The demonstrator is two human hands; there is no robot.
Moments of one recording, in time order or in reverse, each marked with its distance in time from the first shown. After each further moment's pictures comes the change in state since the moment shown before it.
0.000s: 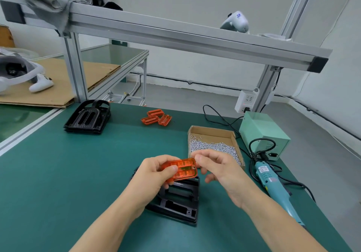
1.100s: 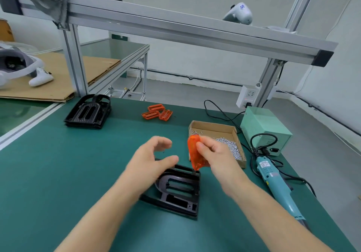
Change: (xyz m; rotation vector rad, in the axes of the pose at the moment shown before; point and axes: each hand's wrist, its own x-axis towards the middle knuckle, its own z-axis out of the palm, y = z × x) left_hand 0.005 0.008 -0.010 0.192 0.141 0.050; right_hand 0.013 -0.001 0.015 0.034 0.066 -0.114
